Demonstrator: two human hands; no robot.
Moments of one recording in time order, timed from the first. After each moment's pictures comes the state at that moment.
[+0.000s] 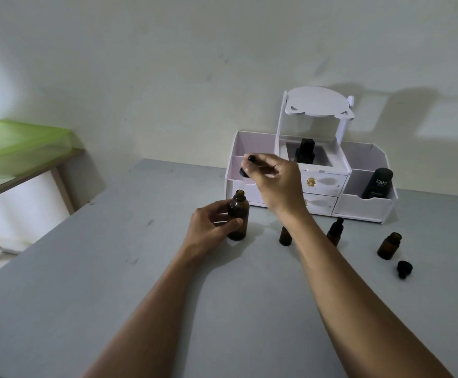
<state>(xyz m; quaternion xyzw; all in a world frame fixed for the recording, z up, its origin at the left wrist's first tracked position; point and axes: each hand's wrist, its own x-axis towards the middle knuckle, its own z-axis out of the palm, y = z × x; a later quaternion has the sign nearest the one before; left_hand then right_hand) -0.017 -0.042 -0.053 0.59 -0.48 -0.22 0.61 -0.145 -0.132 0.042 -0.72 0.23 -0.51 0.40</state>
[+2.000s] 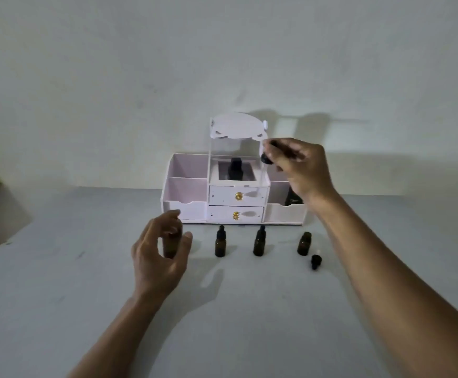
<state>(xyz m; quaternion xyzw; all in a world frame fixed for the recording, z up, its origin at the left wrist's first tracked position) -0.097 -0.015 -0.022 0.56 -0.51 0.10 0.64 -0.306 -0.154 0.128 -0.72 0.25 -0.56 0.33</state>
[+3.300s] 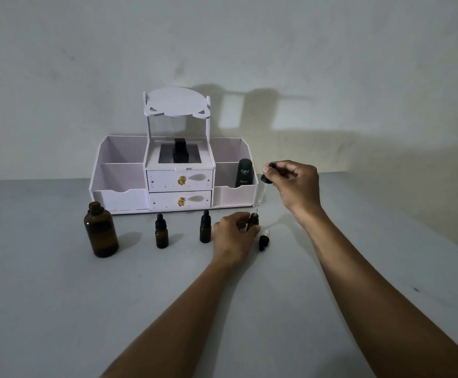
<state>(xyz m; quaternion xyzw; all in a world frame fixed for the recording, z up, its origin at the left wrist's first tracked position) -0.281 -0.167 -0.052 0.62 -0.52 -0.26 0.53 -0.402 -0.213 0.050 -0.63 0.42 -0.59 0.28</state>
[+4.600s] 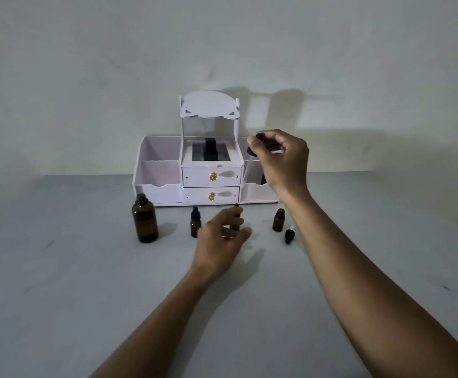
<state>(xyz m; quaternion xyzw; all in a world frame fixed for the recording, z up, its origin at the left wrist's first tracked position) -0.212 -0.067 -0.027 0.58 -0.54 -0.25 0.55 -0.322 -0.160 0.095 -0.66 0.34 -0.63 0.22</state>
